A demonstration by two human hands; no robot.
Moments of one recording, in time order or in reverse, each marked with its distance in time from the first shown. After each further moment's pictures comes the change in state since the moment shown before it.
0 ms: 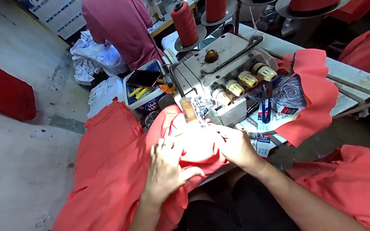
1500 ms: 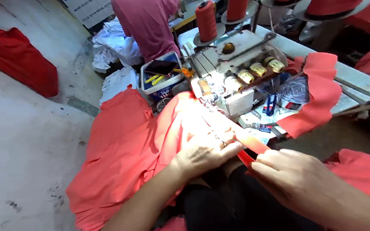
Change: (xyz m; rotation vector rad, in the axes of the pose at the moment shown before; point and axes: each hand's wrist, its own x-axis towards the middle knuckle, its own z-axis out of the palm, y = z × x) left_hand 0.013 0.055 -0.007 -0.078 0.073 0.639; right_hand -0.060 -0.052 -0.109 -0.508 -0.350 -0.646
